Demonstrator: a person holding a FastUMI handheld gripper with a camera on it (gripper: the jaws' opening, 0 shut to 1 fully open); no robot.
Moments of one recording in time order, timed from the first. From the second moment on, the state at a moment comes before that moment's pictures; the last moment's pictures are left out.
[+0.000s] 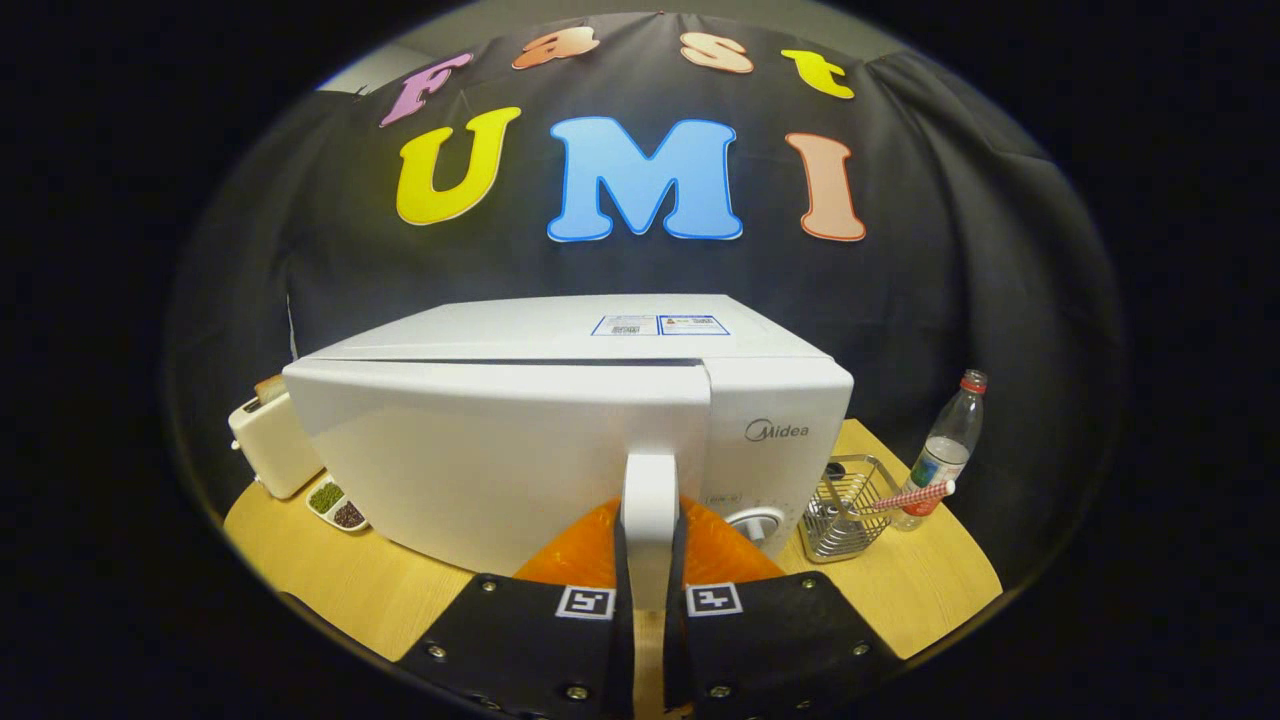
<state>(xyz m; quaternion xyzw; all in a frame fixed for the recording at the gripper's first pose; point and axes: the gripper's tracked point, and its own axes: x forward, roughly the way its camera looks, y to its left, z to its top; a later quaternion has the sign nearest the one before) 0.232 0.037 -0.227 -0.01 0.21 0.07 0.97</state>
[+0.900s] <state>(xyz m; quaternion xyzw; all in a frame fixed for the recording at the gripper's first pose) 0.106 0.075 -0.217 0.01 0.25 0.09 0.96</state>
